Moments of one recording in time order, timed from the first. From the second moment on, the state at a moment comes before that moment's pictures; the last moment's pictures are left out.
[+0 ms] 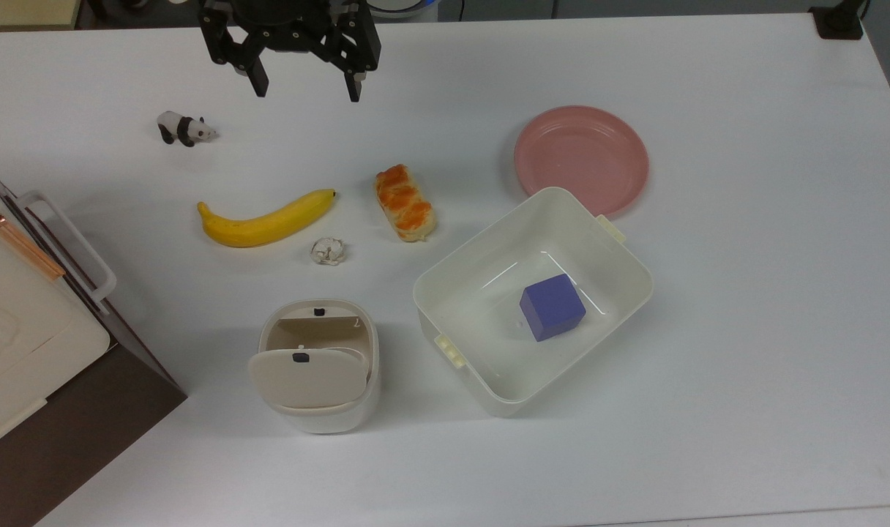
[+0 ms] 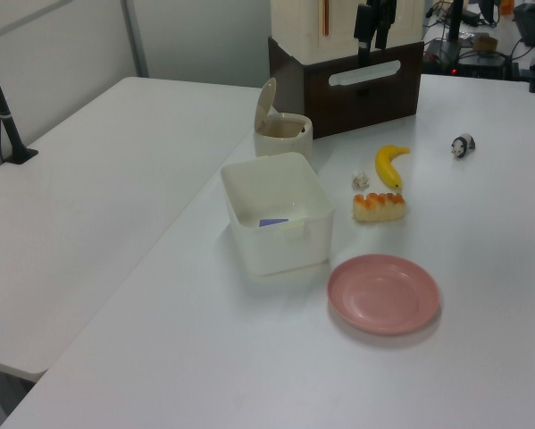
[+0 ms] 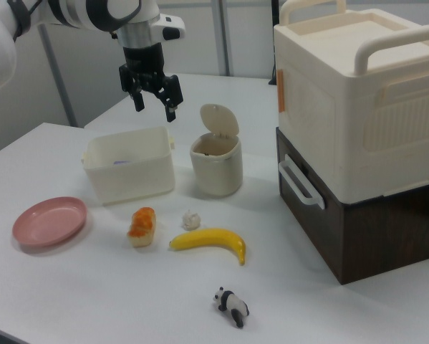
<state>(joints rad) -0.25 0.26 0.20 -1.27 0.01 1.58 0.05</state>
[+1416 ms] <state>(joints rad) -0.25 0.26 0.20 -1.27 0.01 1.58 -0.01</state>
